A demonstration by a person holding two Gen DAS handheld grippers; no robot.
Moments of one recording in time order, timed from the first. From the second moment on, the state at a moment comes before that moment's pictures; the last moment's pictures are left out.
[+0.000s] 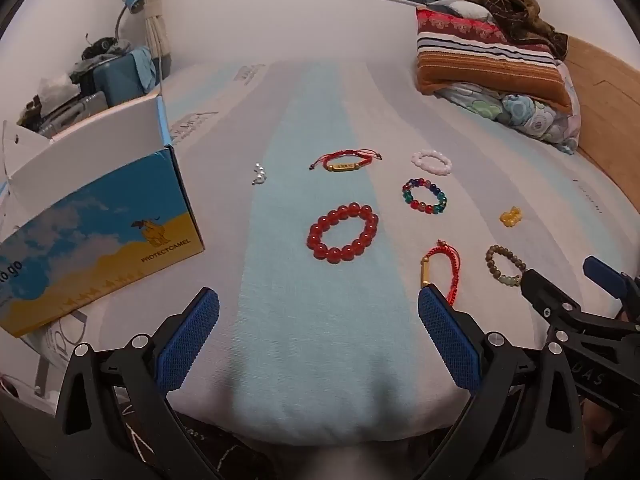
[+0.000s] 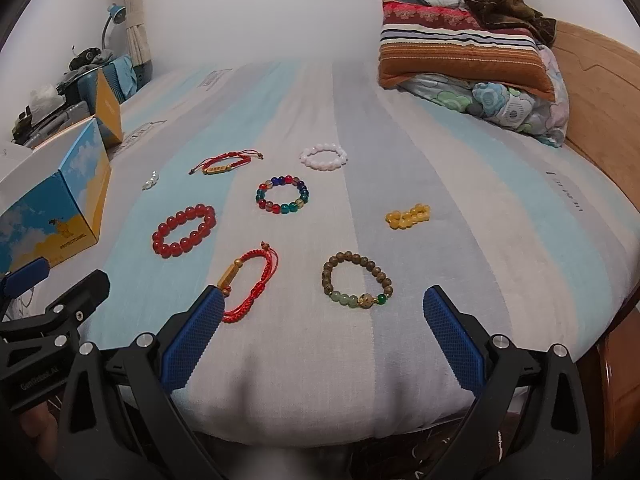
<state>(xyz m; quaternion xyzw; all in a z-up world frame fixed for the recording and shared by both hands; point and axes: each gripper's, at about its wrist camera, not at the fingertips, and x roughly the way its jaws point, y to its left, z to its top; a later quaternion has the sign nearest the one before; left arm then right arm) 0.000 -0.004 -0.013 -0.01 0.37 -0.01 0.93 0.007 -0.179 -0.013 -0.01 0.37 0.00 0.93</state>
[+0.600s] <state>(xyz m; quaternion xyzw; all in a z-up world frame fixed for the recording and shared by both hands) 0.002 -0.008 -0.016 -0.01 0.38 -0.02 0.92 0.005 -0.183 -0.011 -0.01 0.37 0.01 0.93</state>
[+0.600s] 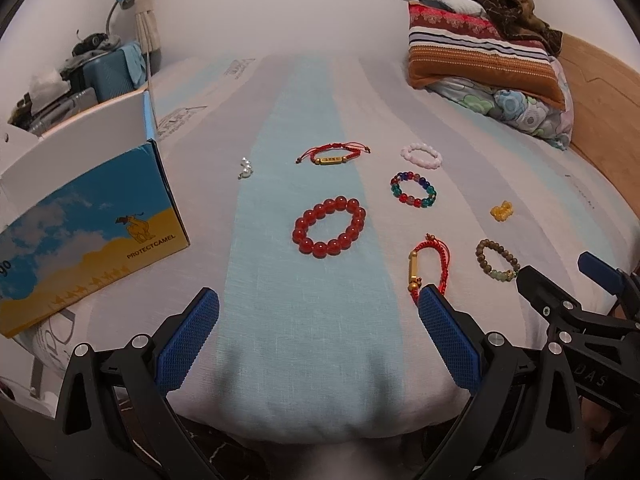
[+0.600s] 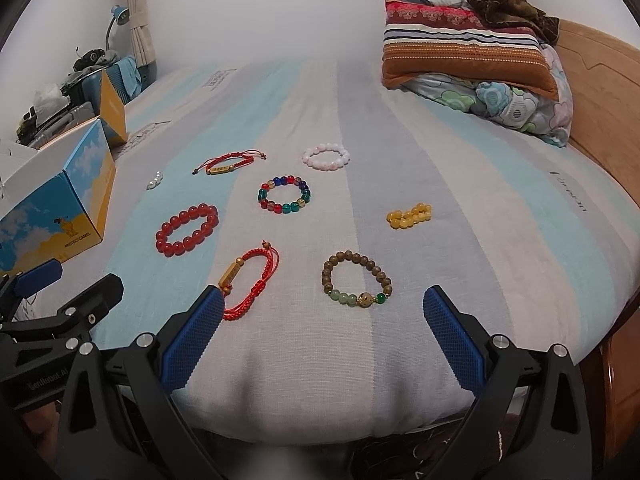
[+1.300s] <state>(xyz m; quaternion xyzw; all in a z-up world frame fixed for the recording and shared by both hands) 0.006 -0.008 -0.013 -0.01 0.38 -0.02 0.92 0.006 -0.185 -0.011 -0.01 0.37 0.00 0.93</state>
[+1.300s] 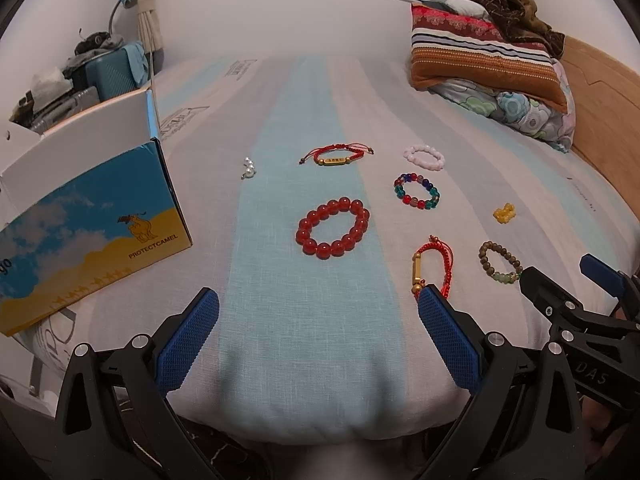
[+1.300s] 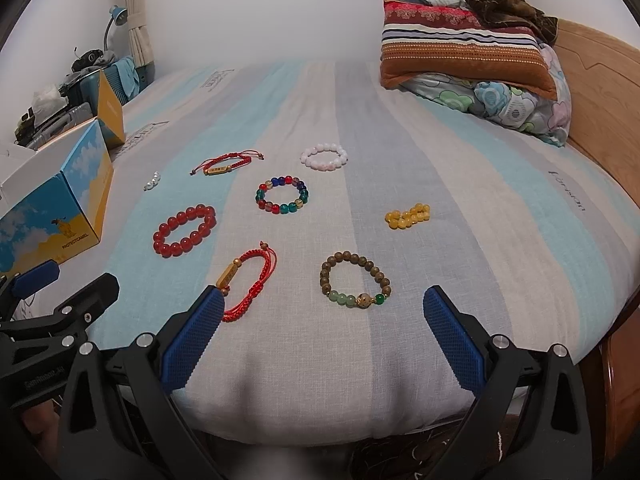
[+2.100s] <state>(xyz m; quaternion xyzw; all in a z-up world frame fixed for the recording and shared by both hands) 0.007 -0.006 -0.013 -0.01 0.39 -0.01 0.92 0.006 -0.185 -0.011 -0.01 0.37 0.00 0.93</state>
